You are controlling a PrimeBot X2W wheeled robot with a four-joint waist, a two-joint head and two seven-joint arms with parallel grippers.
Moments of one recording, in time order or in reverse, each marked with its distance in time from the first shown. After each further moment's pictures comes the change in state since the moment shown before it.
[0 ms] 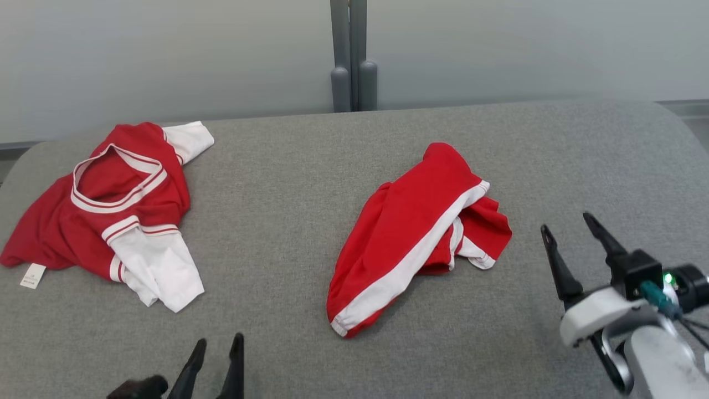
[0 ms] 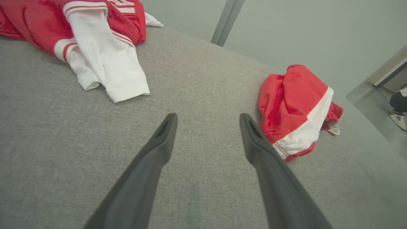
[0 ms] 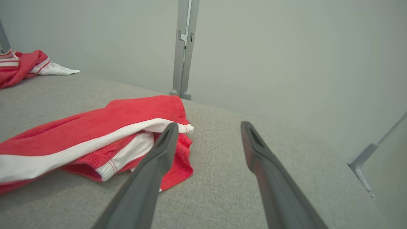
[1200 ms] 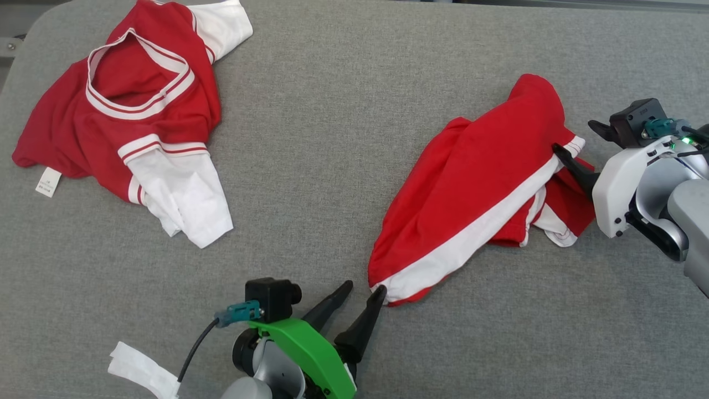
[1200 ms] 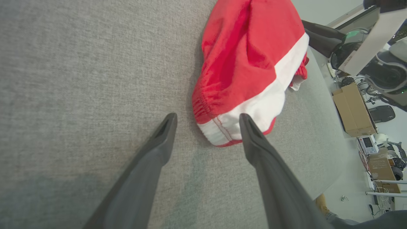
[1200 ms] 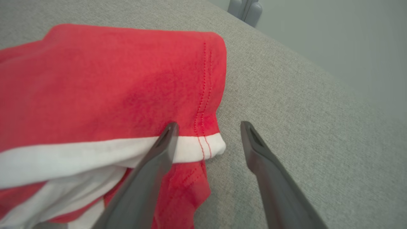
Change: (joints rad) left arm -0.332 -0.049 -0.367 0.023 -0.222 -0.004 0.324; right arm -0.689 -0.448 0.808 0.292 0.646 0.000 0.293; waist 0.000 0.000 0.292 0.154
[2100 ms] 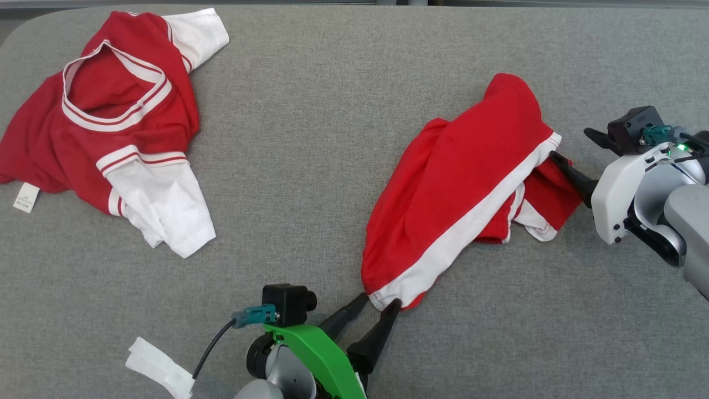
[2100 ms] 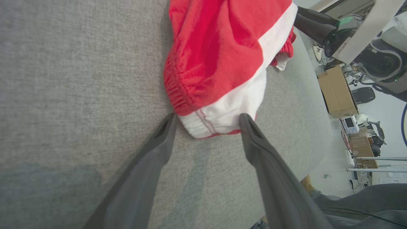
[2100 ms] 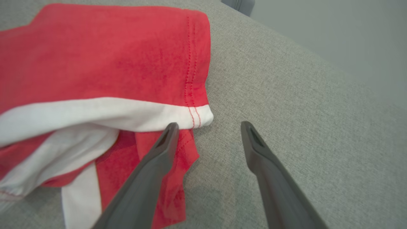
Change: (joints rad) left arm -0.033 0.021 -0.096 0.054 -0.083 0.002 -0.017; right arm -0.048 -0.012 0.146 0.048 0.105 0.000 -0.072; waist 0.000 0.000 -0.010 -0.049
